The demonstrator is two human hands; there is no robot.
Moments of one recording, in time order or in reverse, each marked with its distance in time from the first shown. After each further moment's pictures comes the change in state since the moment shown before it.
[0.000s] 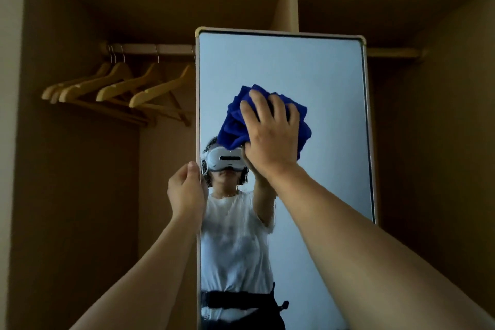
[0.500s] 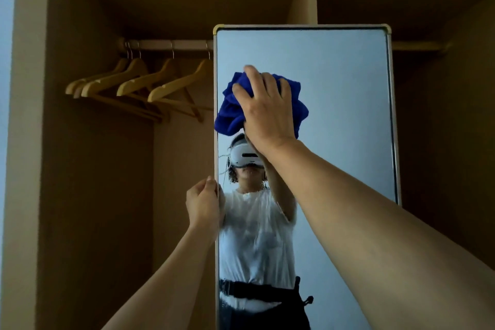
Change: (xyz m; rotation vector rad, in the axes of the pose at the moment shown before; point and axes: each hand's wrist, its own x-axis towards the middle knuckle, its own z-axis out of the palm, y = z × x) left_hand -0.014 -0.014 -0.016 -0.063 -0.035 -0.243; right_hand 0.039 -0.027 0.000 0.017 -0.182 -0.065
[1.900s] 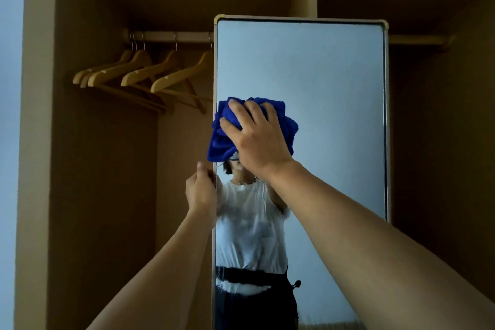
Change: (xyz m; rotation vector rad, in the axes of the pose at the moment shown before) left_hand -0.013 0.004 0.004 0.077 0.082 0.023; right_hand -0.053 -0.009 -0.002 0.013 0.008 -0.262
